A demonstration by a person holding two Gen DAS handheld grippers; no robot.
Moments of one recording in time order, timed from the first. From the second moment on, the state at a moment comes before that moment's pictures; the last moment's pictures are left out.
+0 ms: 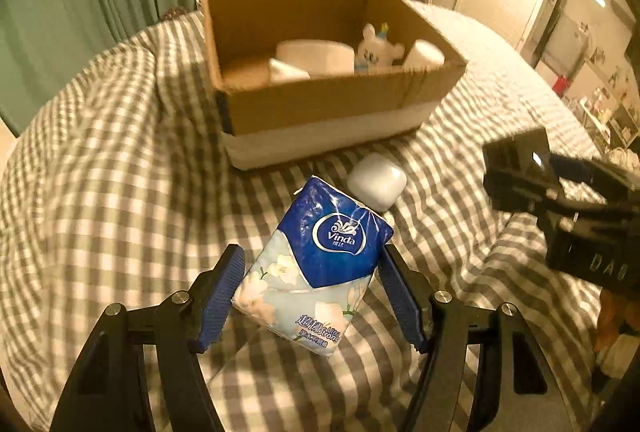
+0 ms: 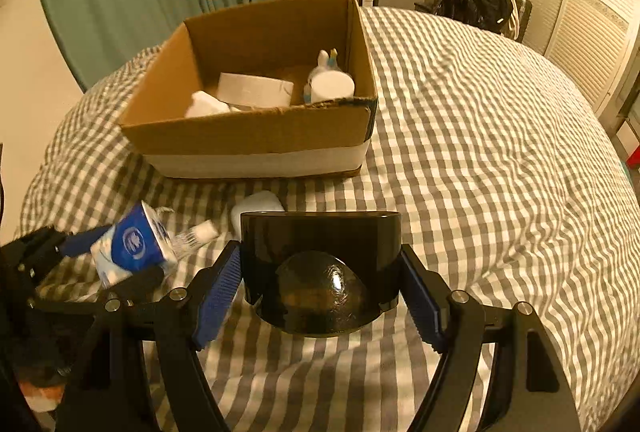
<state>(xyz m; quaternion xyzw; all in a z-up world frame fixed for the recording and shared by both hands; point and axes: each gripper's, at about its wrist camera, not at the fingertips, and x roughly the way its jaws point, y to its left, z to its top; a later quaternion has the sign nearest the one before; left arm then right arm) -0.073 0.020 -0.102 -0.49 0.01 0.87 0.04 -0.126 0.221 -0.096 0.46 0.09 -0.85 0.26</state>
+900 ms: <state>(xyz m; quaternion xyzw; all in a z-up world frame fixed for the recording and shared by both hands) -0.102 -0.028 0.022 -0.38 0.00 0.93 0.03 -0.086 0.199 0.034 0.36 0.10 -0.88 0.30</state>
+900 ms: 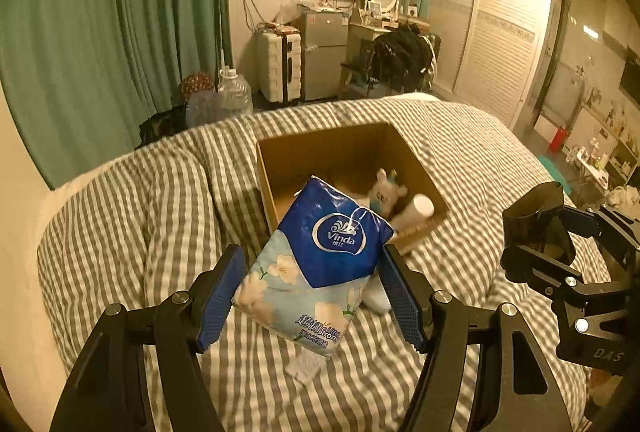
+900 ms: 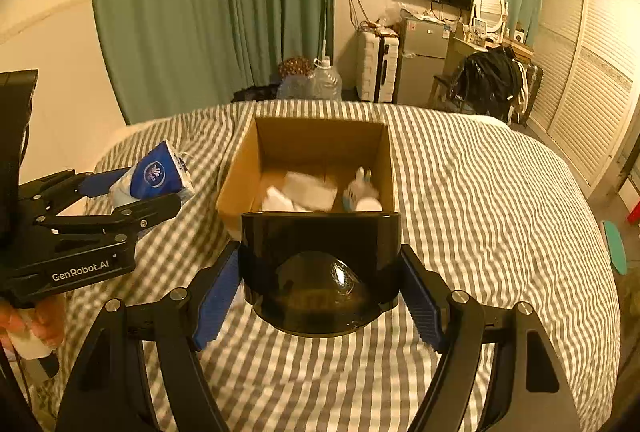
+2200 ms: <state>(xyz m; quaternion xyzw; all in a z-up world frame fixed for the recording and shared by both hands) -0.291 -0.010 -0.076 -0.44 0.02 0.89 0.07 -0.311 0.107 -0.054 0.43 0.04 -0.85 0.31</state>
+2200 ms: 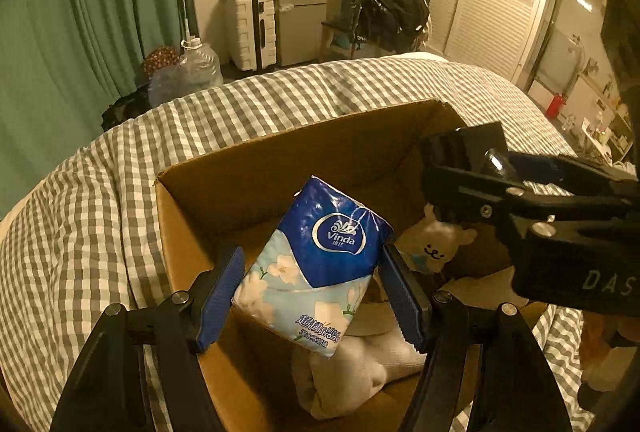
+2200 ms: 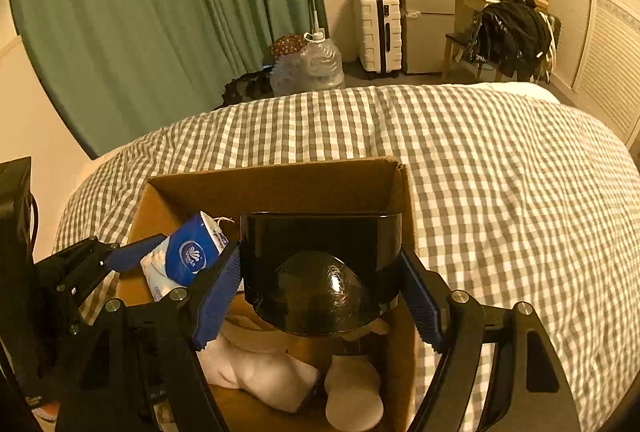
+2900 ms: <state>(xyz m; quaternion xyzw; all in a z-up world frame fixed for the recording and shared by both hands) -0.236 -0.008 -0.006 -0.41 0.03 0.91 0.06 -0.281 0.143 0.013 0.39 0.00 -0.88 0.29</state>
